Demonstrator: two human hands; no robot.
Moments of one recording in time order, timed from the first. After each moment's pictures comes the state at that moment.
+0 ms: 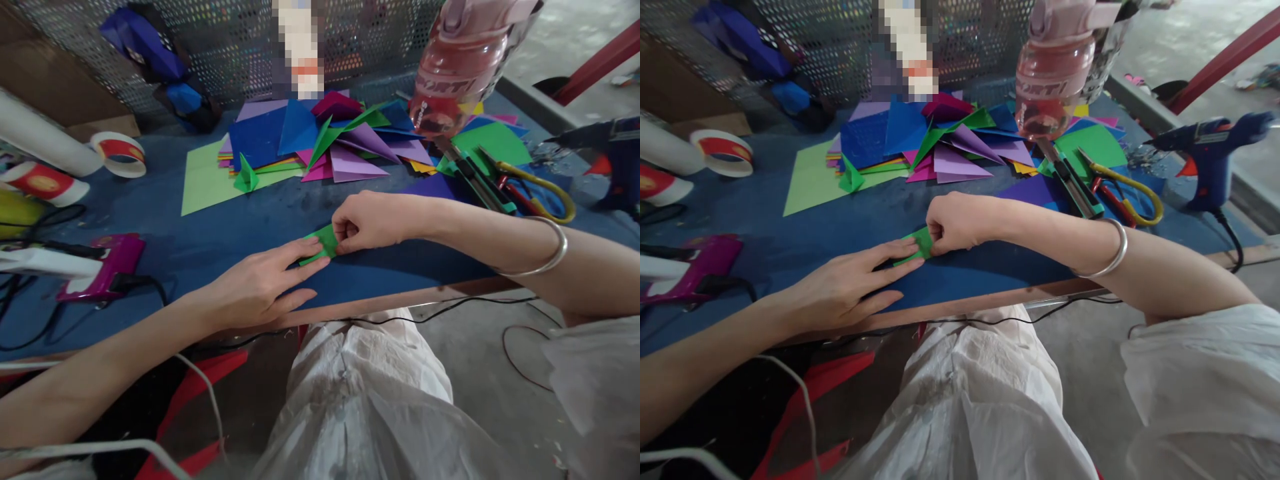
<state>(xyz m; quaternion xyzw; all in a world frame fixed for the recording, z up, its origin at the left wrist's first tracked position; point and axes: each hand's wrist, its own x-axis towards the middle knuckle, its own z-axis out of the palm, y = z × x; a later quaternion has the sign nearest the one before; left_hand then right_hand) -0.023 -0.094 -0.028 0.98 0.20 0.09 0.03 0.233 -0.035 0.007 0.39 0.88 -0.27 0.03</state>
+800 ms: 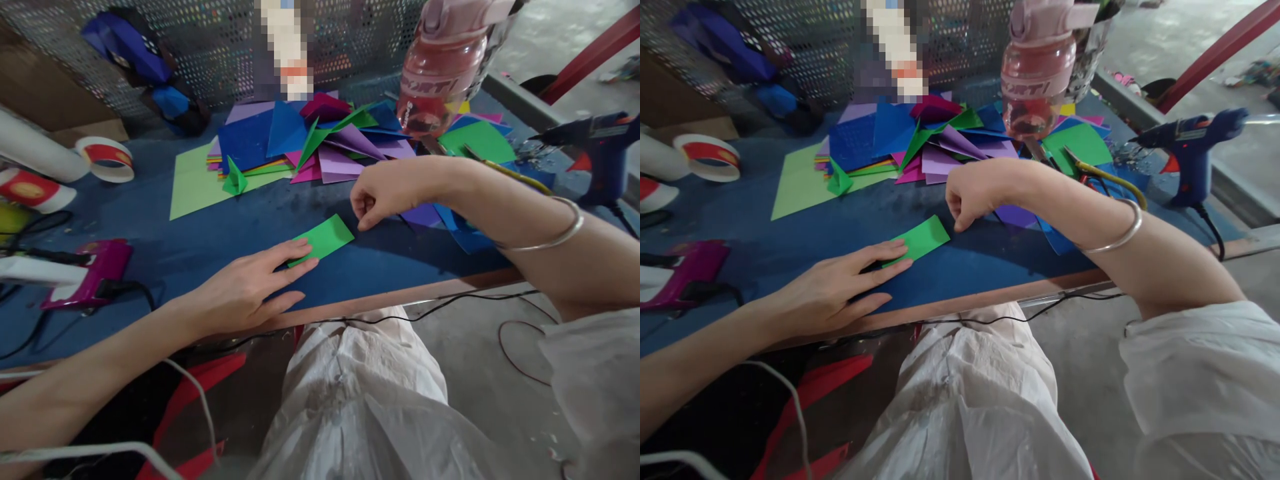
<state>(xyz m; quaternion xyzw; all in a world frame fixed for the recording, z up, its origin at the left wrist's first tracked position) -0.025 -0.093 -0.029 0.97 0.21 0.09 0.05 0.269 -0.008 0.024 0.44 0.87 -0.20 0.08</state>
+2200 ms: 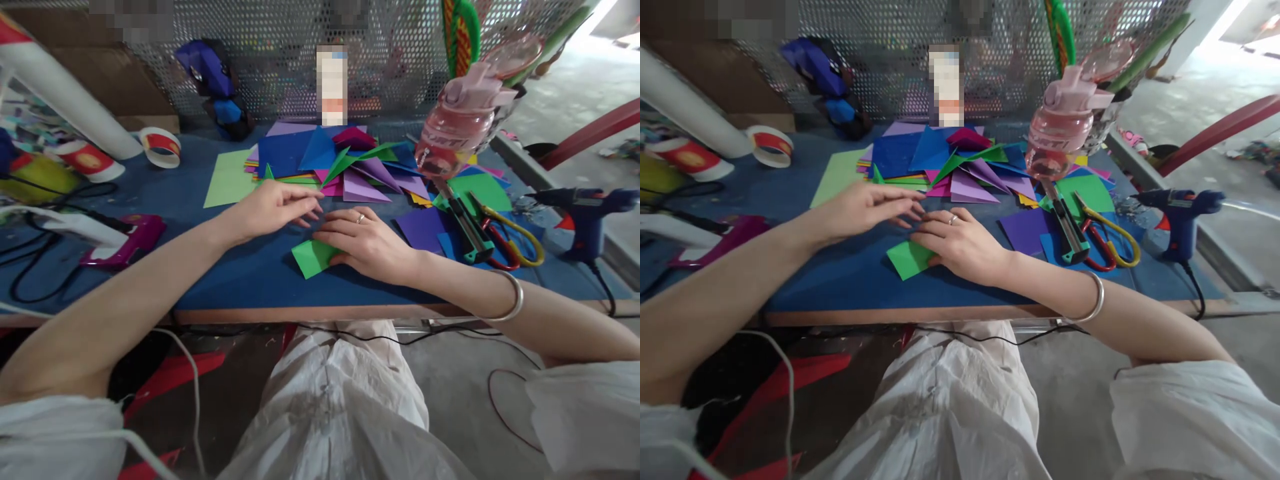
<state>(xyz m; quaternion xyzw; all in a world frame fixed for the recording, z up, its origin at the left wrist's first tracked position) 0.010 -0.033 0.015 0.73 0.49 0.25 0.40 0.241 -0.050 -0.040 0.19 0.95 0.03 -0.25</state>
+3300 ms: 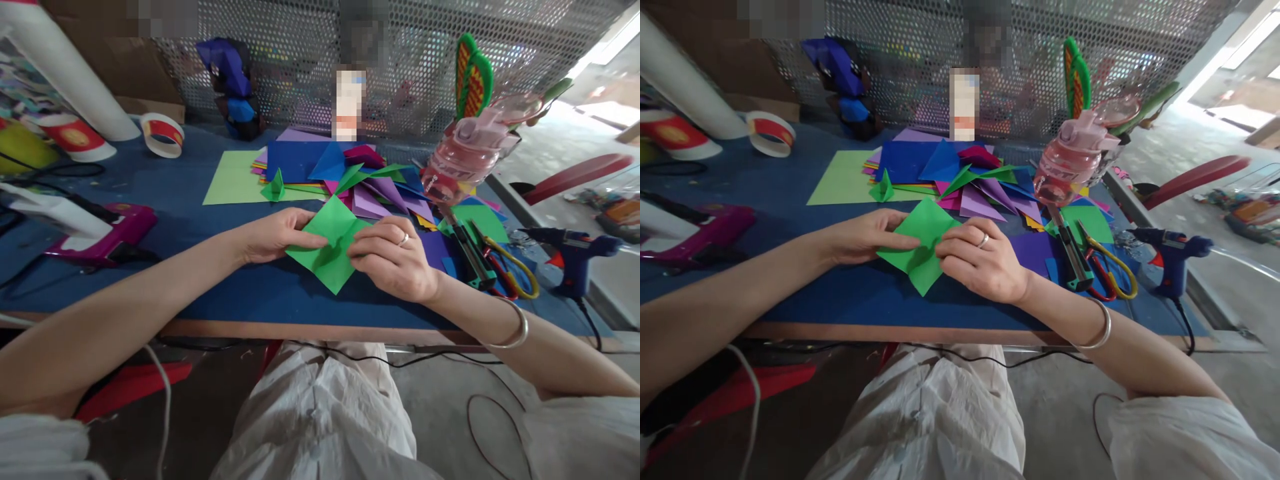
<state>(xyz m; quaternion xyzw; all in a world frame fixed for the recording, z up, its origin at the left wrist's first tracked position) 0.002 -0.039 -0.012 0.57 0.36 0.28 0.68 0.252 -0.049 -0.028 0.09 0.90 0.17 -0.38</state>
